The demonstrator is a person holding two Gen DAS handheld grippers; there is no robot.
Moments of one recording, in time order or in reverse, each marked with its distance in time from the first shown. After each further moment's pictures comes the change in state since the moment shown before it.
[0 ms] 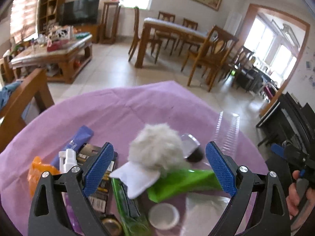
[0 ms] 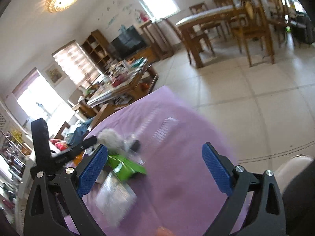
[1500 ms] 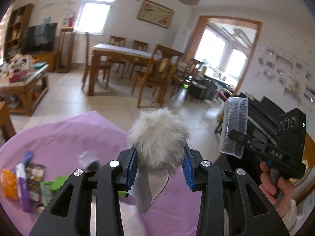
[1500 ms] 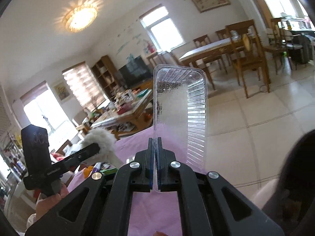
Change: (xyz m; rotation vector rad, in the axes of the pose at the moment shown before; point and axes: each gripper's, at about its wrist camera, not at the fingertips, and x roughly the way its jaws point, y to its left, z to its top) left arm -0.077 -0.173 -0.040 0.183 -0.198 -0.315; right arm -0.132 -0.026 0.010 -0.065 -0.268 0.004
